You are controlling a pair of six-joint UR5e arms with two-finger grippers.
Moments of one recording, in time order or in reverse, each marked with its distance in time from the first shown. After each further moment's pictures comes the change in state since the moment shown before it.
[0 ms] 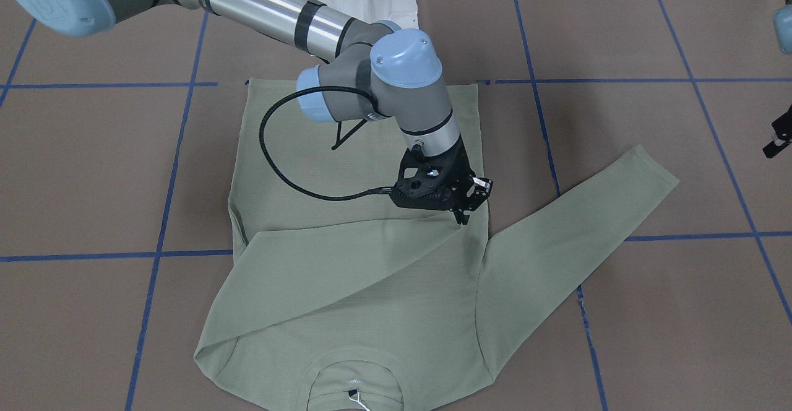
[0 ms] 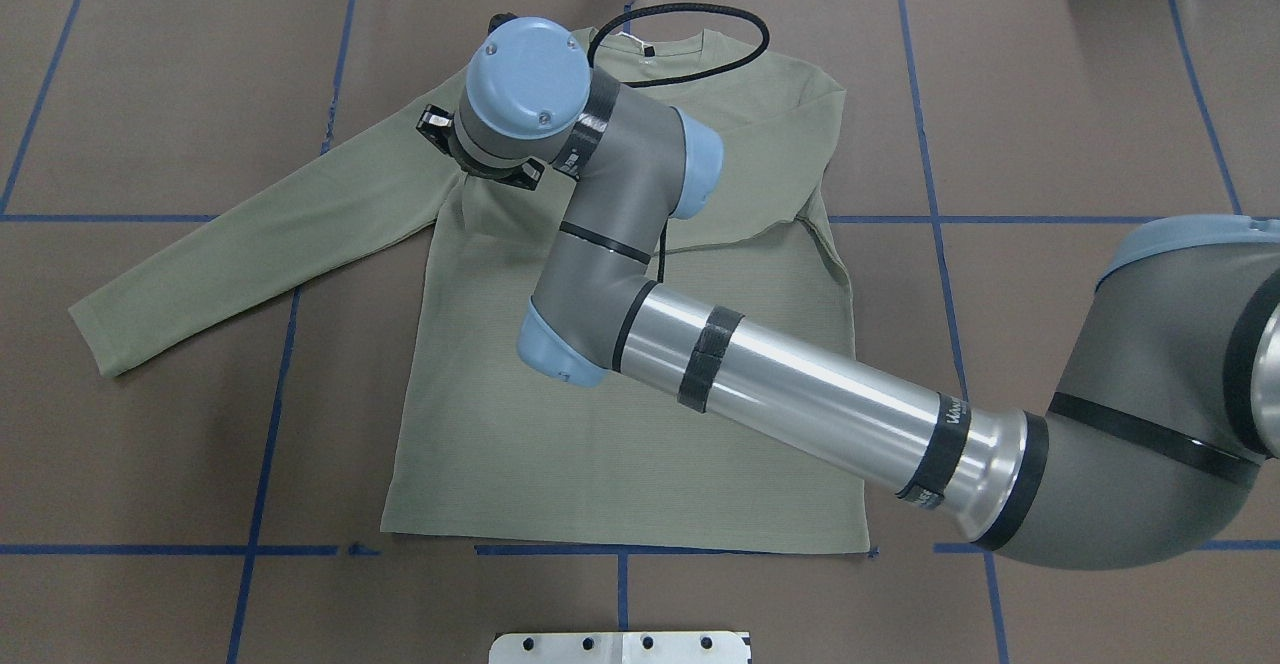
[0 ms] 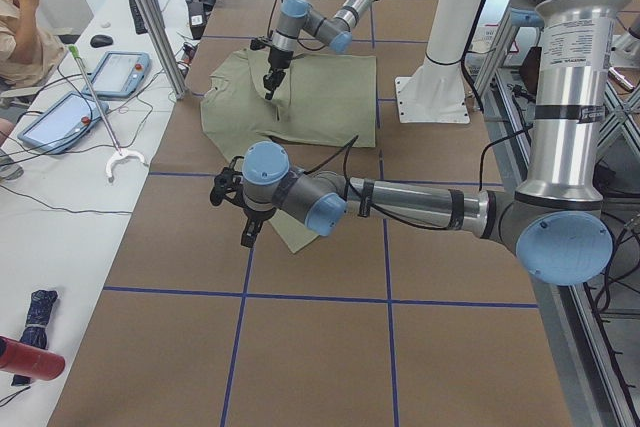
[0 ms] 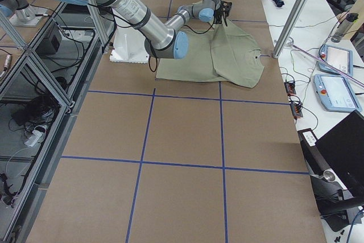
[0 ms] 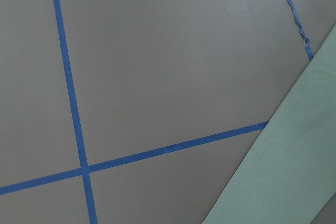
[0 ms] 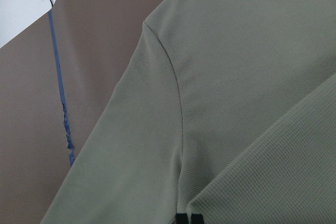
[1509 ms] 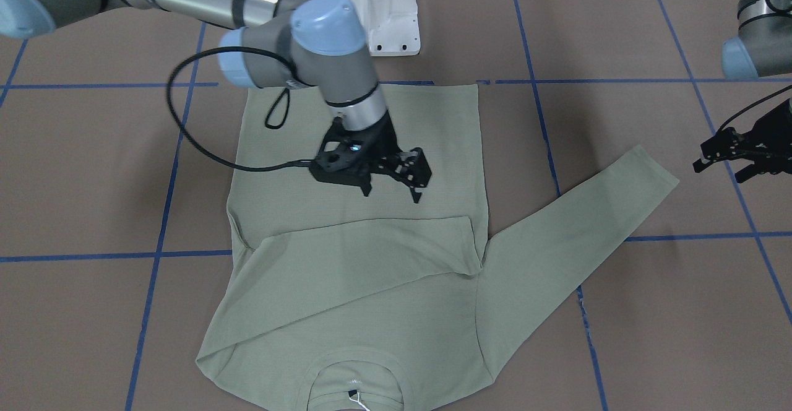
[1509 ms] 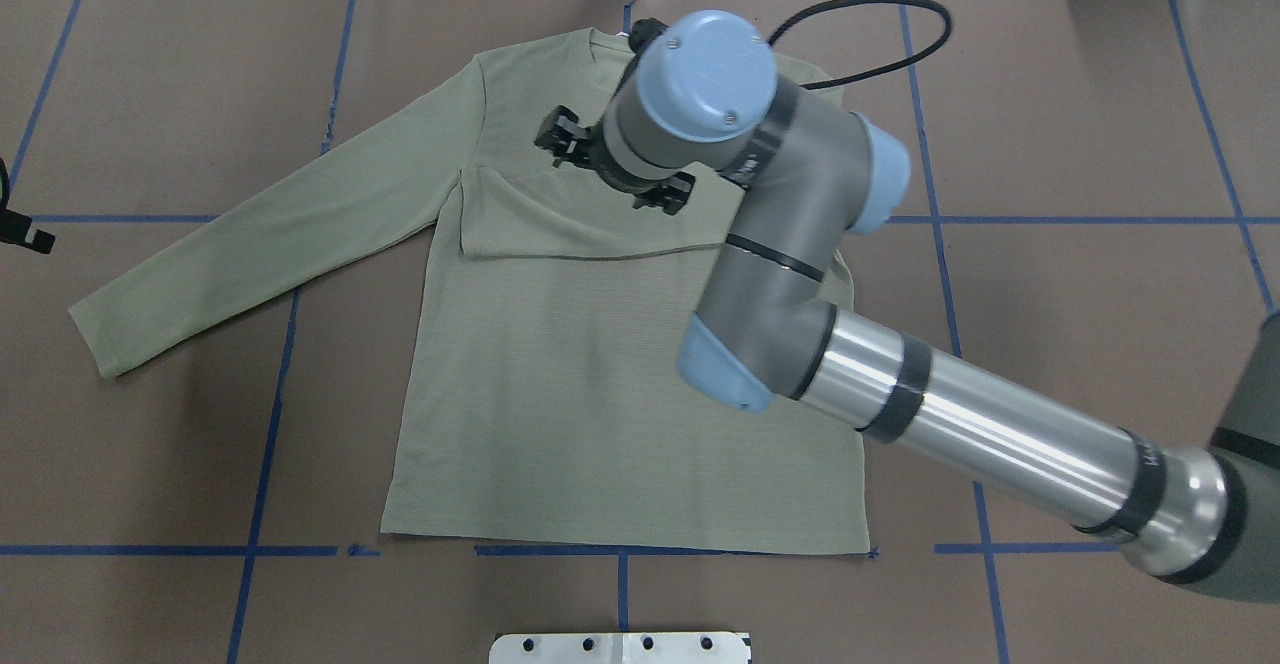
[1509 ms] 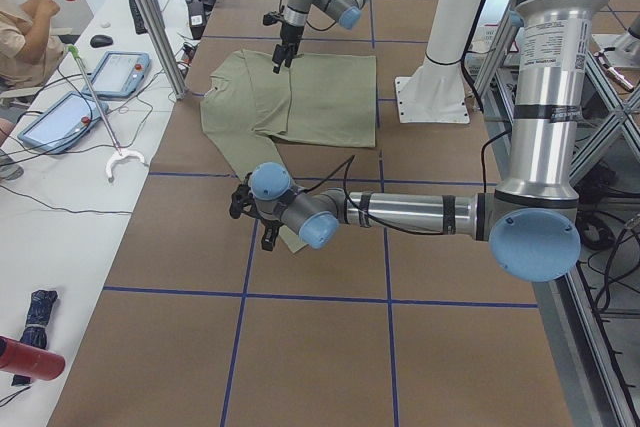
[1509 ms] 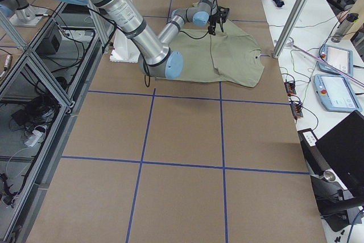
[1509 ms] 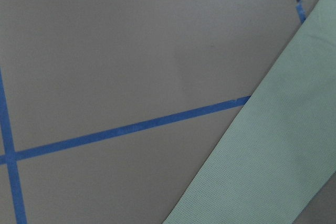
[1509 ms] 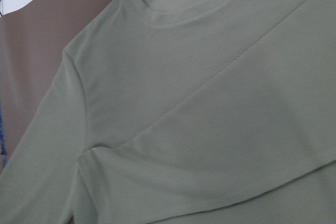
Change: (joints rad) left arm 0.206 -0.011 0.173 -0.211 0.006 -0.229; right arm 0.084 -0.384 0.553 -0.258 0.115 -0.076
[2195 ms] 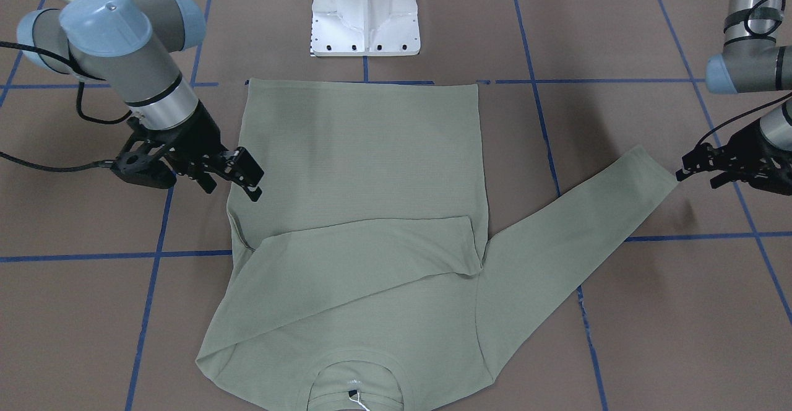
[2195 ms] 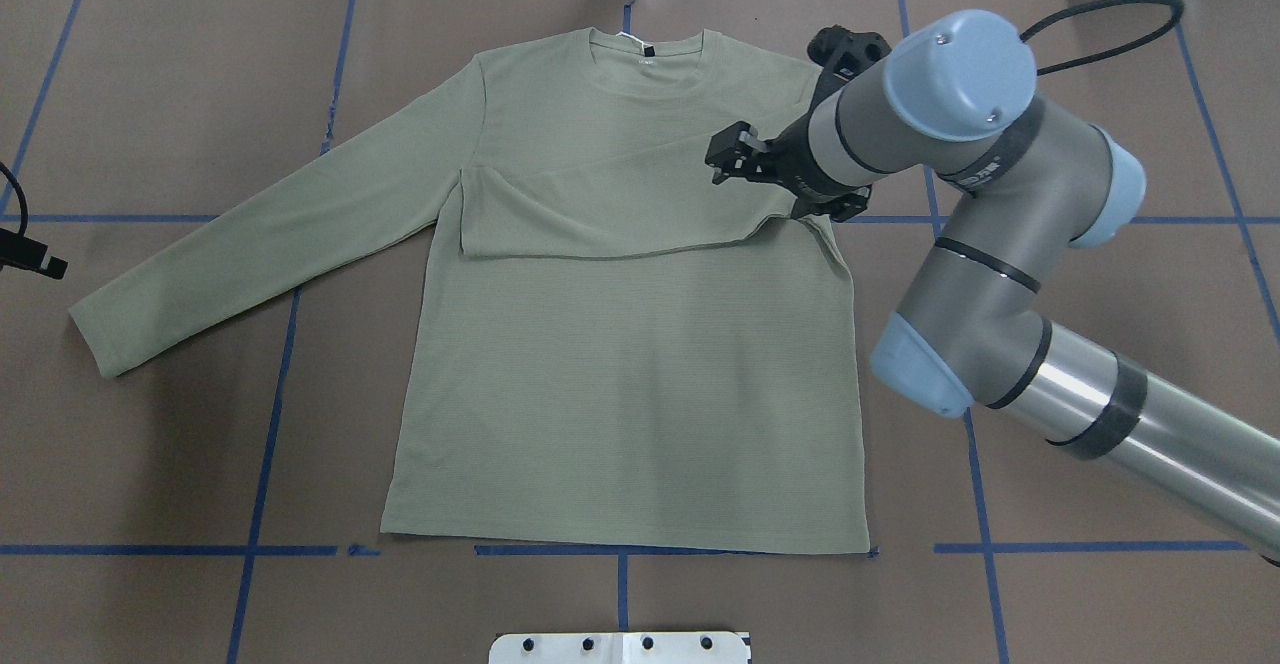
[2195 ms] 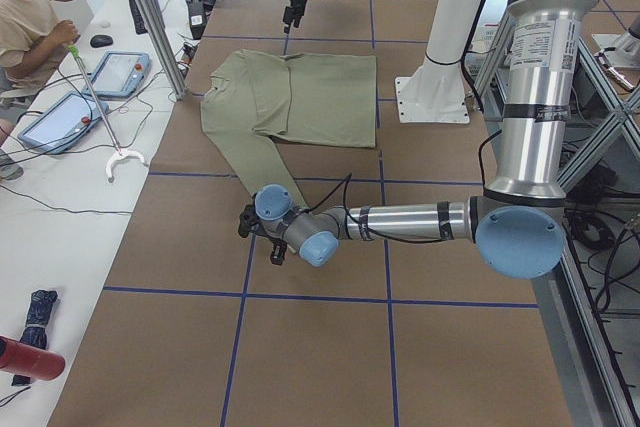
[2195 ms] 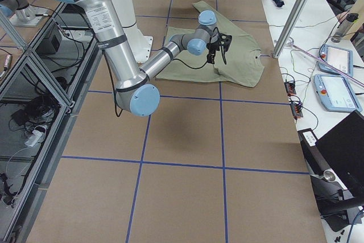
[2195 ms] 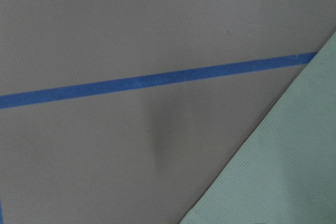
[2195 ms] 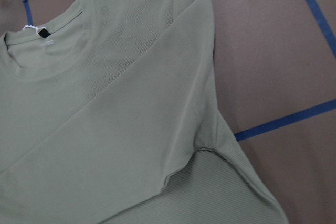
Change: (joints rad) left arm 0.076 -0.026 0.121 -0.067 0.011 -0.029; right arm 0.176 -0.374 0.235 0.001 0.156 -0.122
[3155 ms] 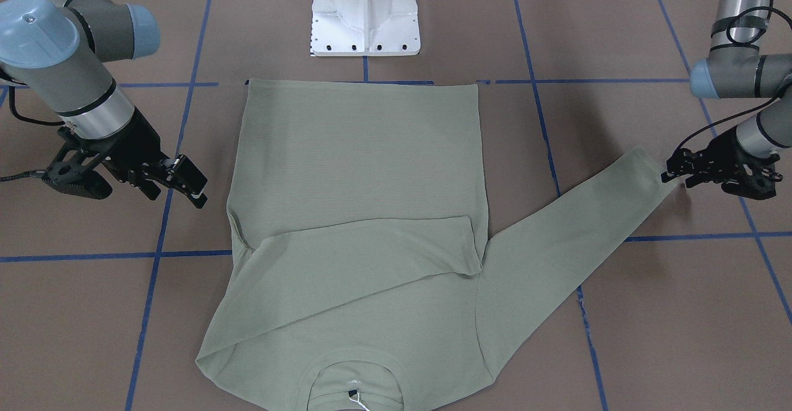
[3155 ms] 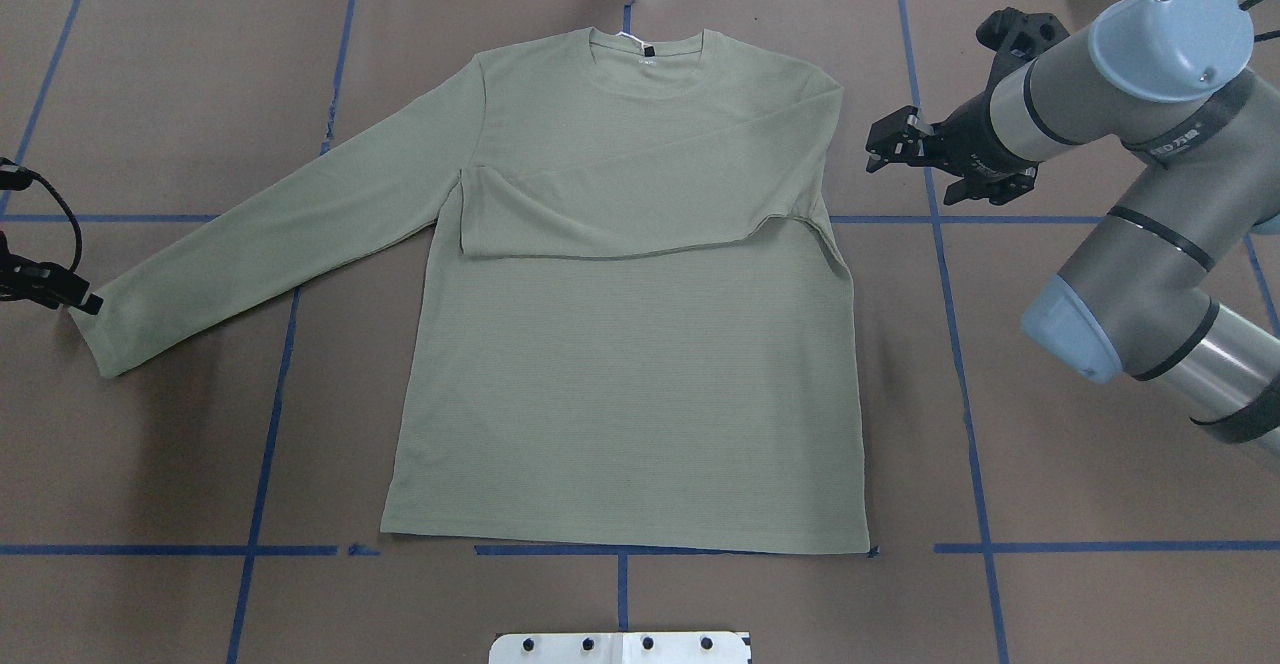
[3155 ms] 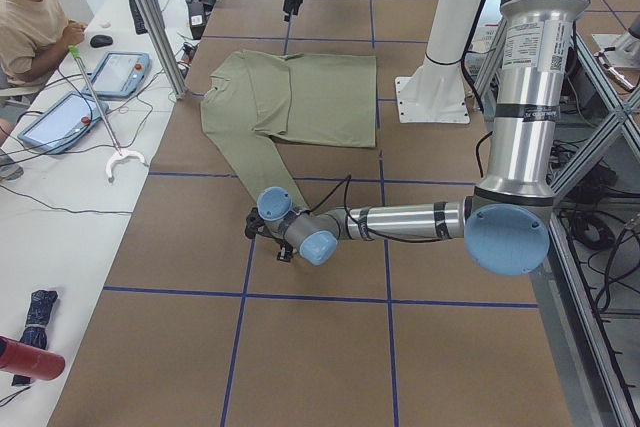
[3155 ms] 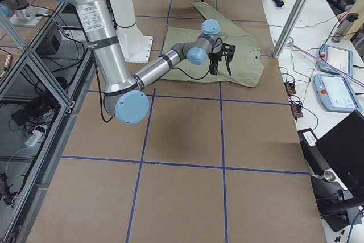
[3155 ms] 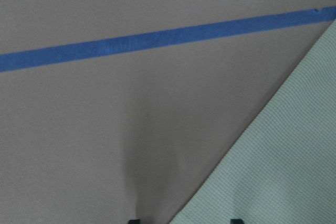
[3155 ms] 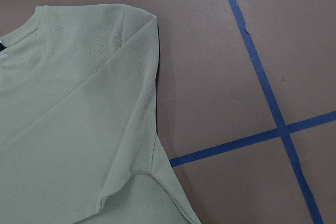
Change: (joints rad) left arm 0.049 -0.006 0.025 0.010 0.002 -0.003; right arm 0.073 -0.077 0.018 0.001 0.059 -0.113
